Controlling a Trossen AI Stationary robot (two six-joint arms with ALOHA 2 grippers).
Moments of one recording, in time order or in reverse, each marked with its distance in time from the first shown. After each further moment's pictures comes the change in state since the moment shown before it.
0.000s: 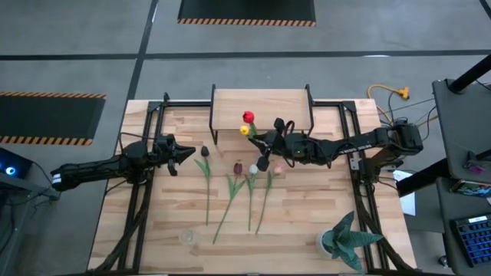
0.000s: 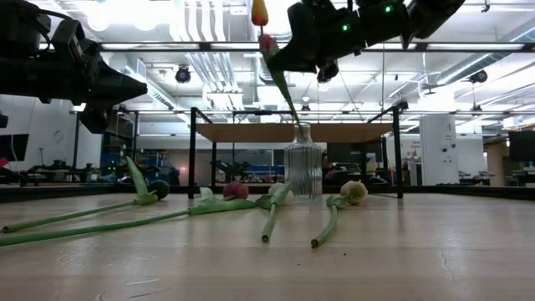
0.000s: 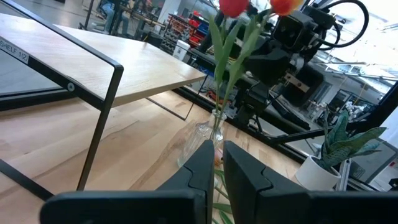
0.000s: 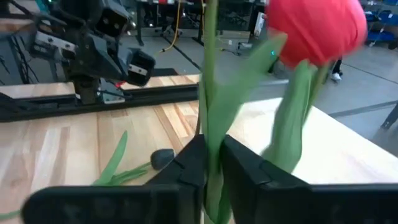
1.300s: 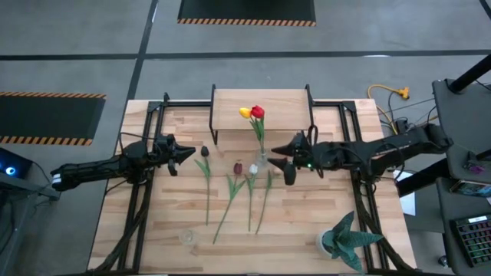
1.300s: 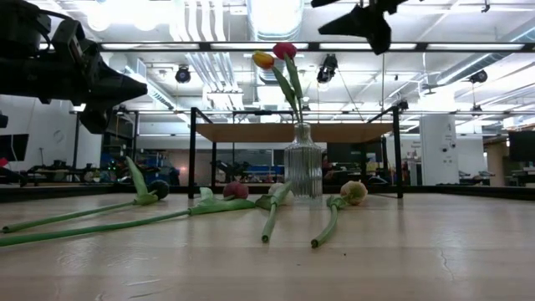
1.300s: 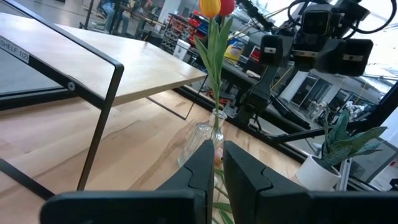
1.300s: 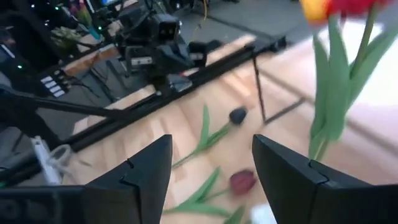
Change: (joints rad) left arm 0.000 0.000 0.000 -0.006 0.000 0.000; right arm 0.198 -0.351 0.000 -0.508 0.000 0.562
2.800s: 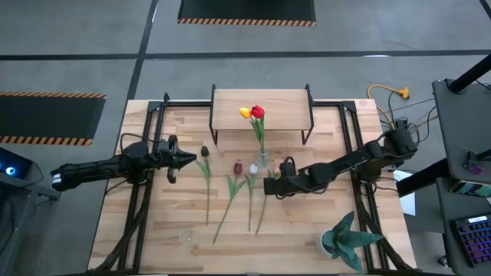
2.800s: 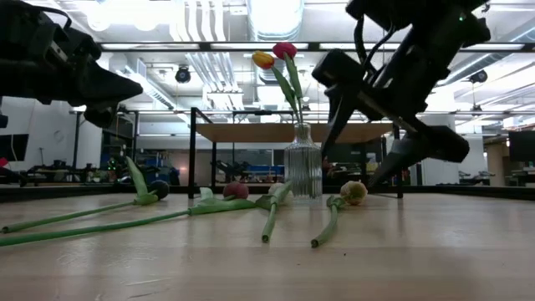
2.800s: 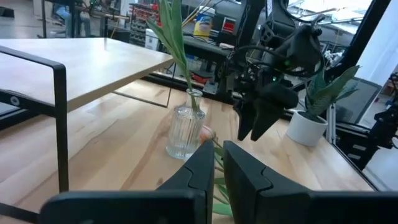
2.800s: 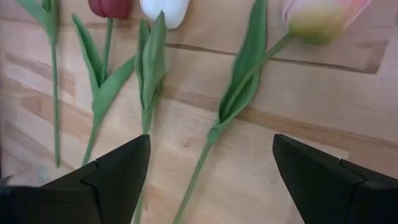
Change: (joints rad) left arm -0.001 -0.001 0.000 -0.032 0.149 0.217; right arm 0.083 0.456 0.000 -0.213 -0.139 1.103
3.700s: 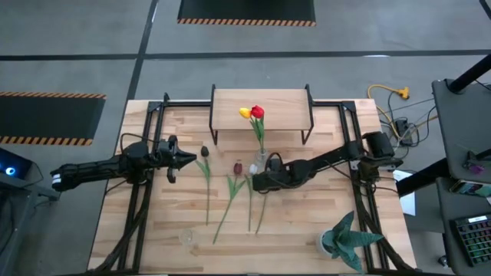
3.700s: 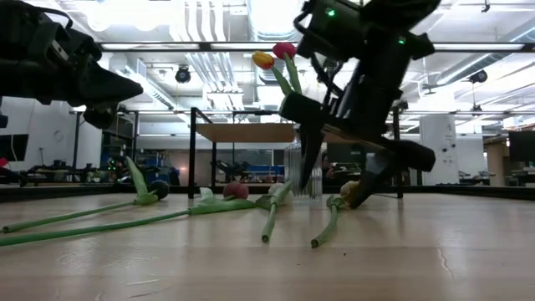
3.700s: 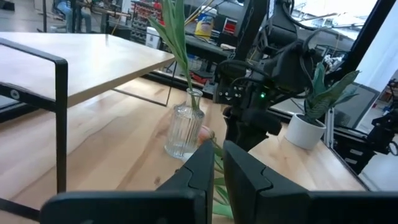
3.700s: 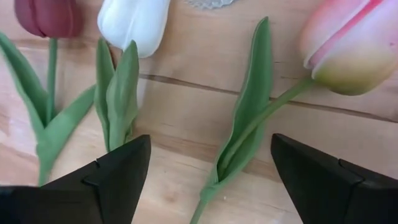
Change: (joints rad) left arm 0.000 0.000 0.000 0.000 -0.003 -0.039; right arm -0.093 0.266 0.226 -0.192 -0.078 -0.043
